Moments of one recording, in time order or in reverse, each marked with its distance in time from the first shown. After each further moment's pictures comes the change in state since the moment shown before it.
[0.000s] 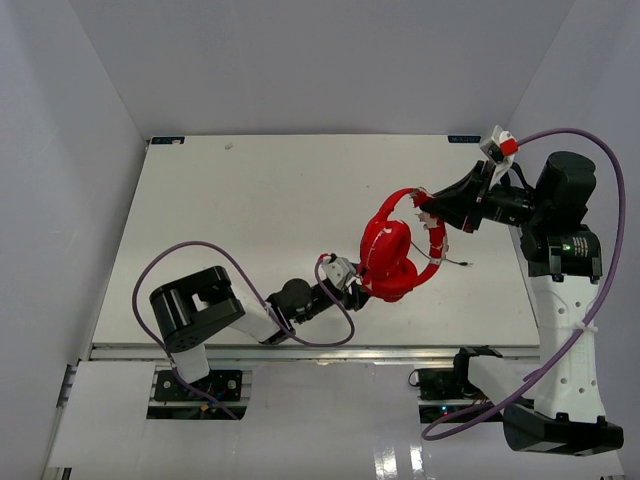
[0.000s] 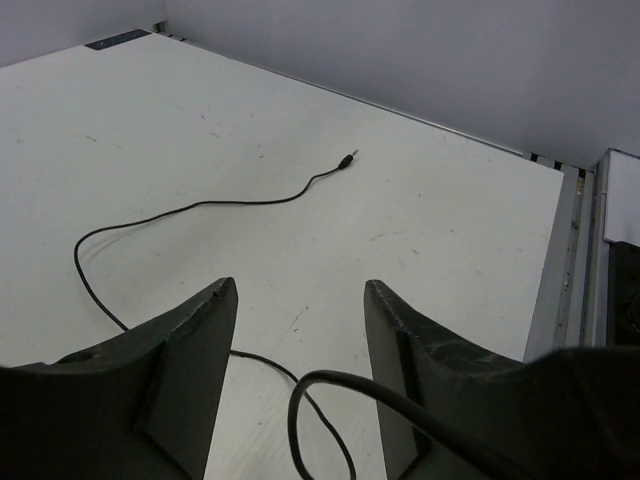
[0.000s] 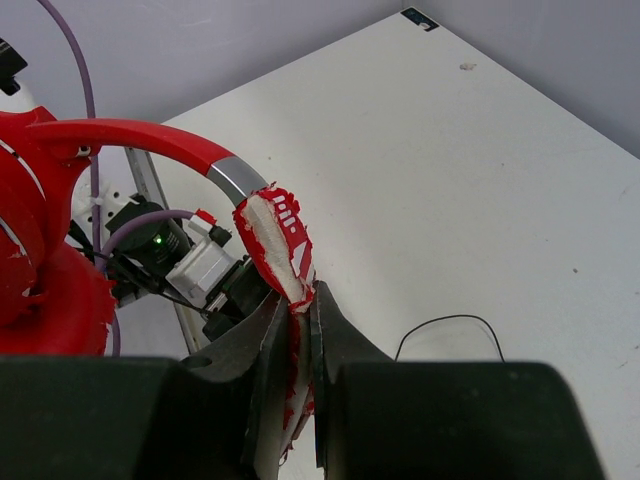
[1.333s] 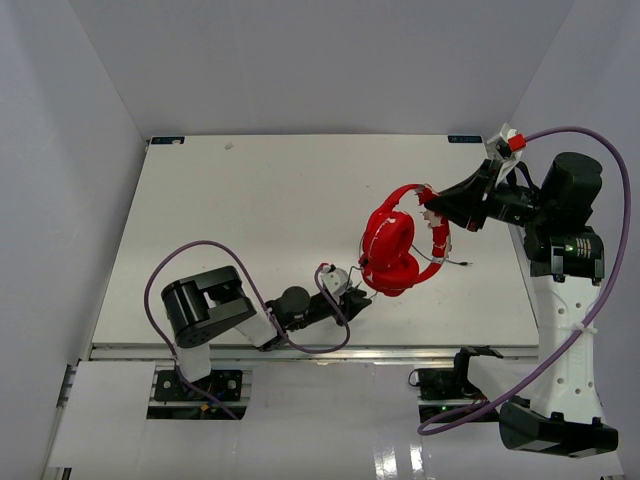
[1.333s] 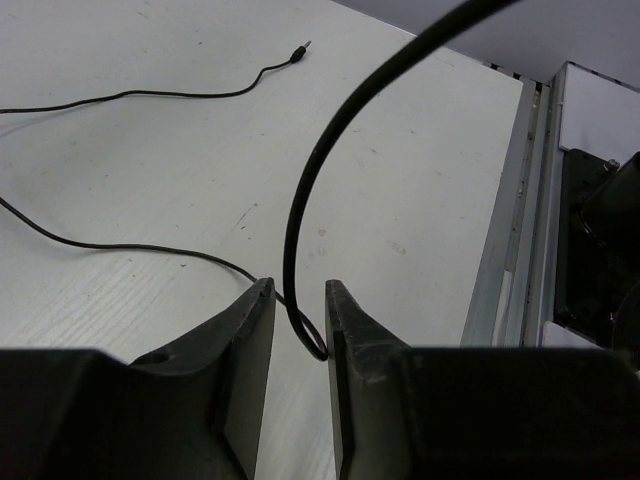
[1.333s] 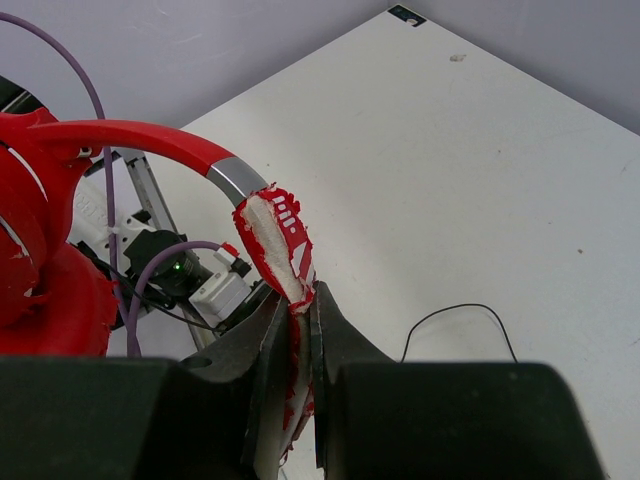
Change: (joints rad) left arm 0.000 0.068 -0.076 0.007 0.099 -0.108; right arm -0.046 -0.002 -0.001 0.001 -0.001 0.067
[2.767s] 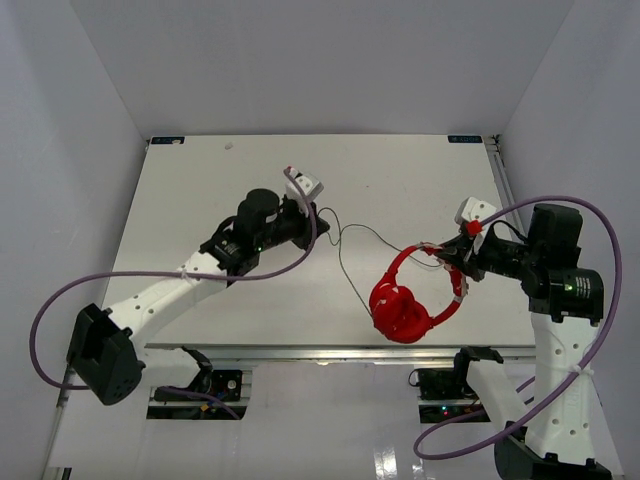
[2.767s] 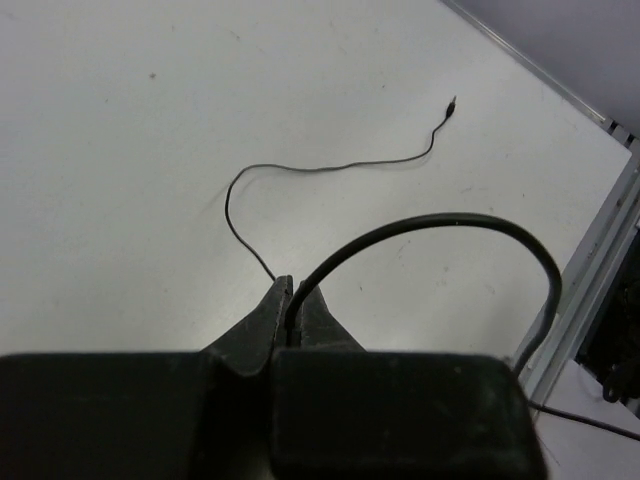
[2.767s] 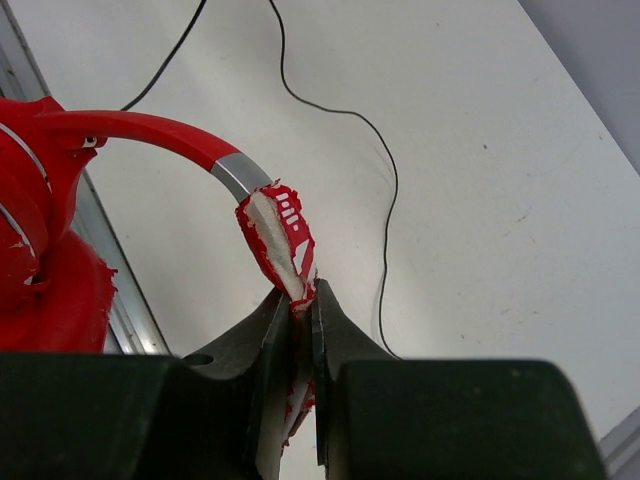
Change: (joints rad) left arm 0.399 -0.566 0.527 -1.363 0.174 0.068; right arm 0.000 -0.170 -0.121 -0.505 0.201 -0.818
